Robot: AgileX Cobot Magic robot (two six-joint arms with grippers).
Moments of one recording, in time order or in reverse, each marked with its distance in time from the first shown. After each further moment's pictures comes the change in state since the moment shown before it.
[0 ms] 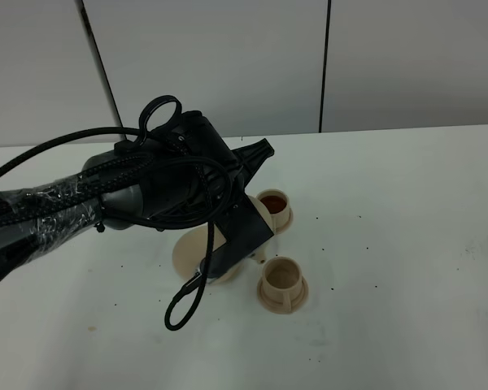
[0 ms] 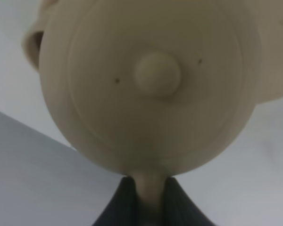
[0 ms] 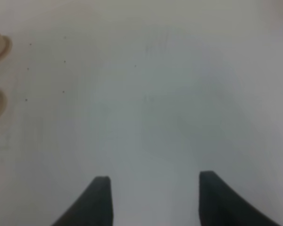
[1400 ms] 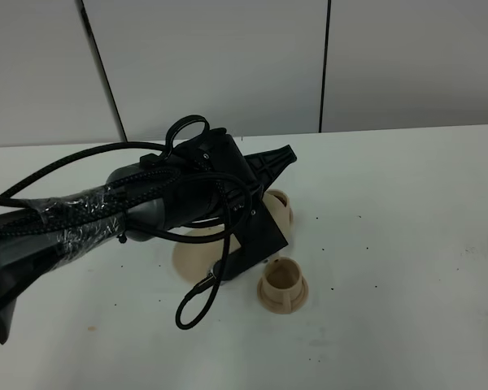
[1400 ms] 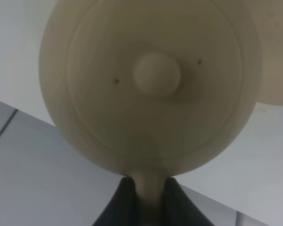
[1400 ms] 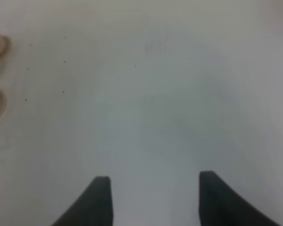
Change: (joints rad) left arm -0.036 0.038 0.000 0.099 -0.083 -0.022; right arm 0.000 0.000 0.000 0.000 0.000 0.000
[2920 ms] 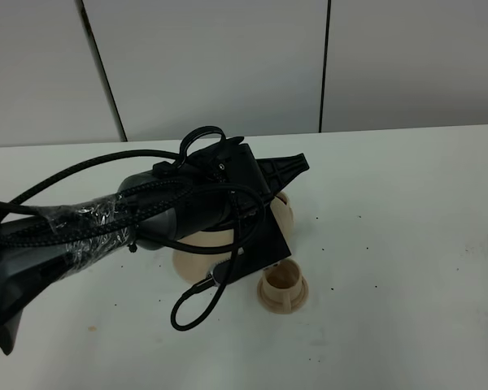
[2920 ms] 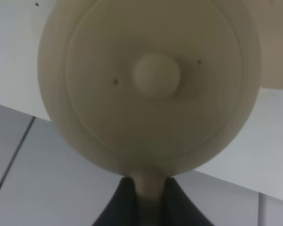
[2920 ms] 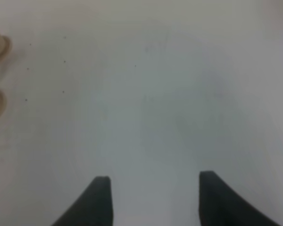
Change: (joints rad) left arm -0.042 0.000 0.000 0.069 0.023 0.037; right arm 0.000 0.000 0.000 0.000 0.000 0.000
